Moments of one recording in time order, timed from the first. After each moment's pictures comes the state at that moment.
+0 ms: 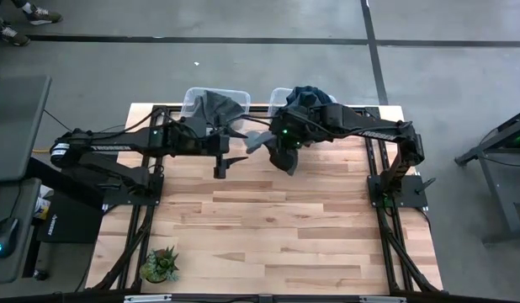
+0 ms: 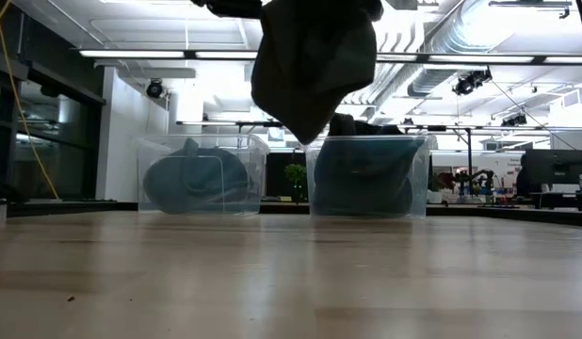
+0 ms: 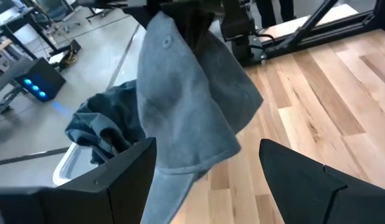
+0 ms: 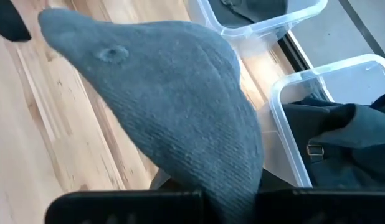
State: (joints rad) left arm 0.07 1.16 1.10 -0.29 -0.11 0.34; right arm -0.08 1.77 1.99 -1.23 0.24 0.31
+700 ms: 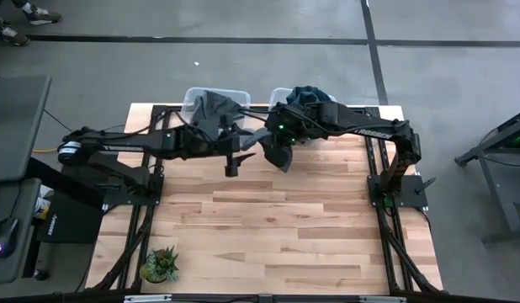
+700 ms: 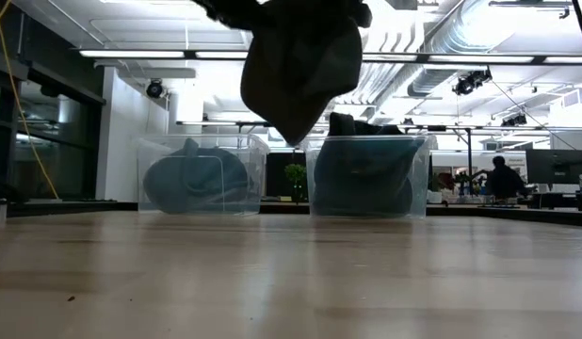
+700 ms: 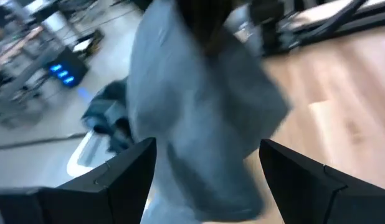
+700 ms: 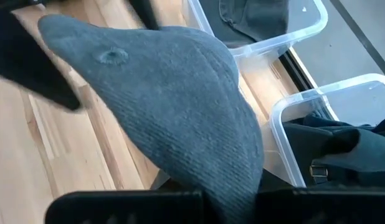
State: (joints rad) left arm 0.07 1.24 1.10 -0.21 -0.22 0.34; right arm -0.11 1.79 1.99 -1.15 0.22 0.27
